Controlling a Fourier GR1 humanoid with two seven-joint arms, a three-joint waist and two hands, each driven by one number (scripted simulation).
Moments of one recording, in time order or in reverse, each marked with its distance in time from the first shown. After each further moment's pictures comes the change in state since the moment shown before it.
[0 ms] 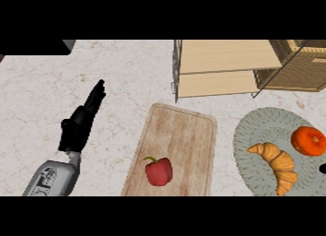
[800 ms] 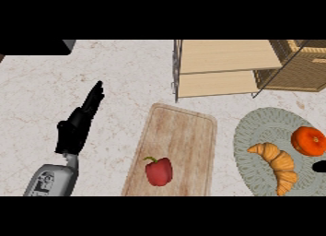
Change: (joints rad) left arm 0.030 -0.042 0.056 -0.047 -0.055 -0.061 0.028; right arm -0.053 0.138 -0.047 0.082 0.173 0.132 -0.026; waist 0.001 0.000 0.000
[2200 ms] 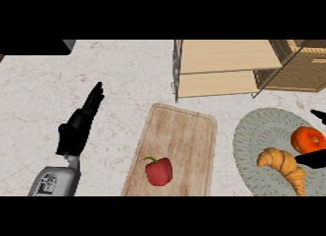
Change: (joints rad) left arm 0.016 -0.062 0.057 -0.009 -0.072 -0.040 -0.018; right arm -0.054 0.151 -0.030 0.265 0.241 -0.019 -0.224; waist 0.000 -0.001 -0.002
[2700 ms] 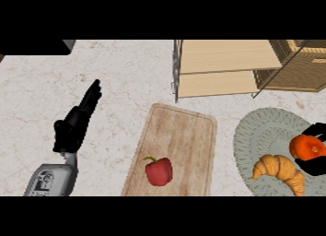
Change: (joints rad) left arm -0.019 0.008 0.029 0.010 0.008 -0.027 0.001; right arm 0.044 -0.012 0.027 -0.002 0.090 -0.015 -0.109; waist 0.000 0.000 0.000
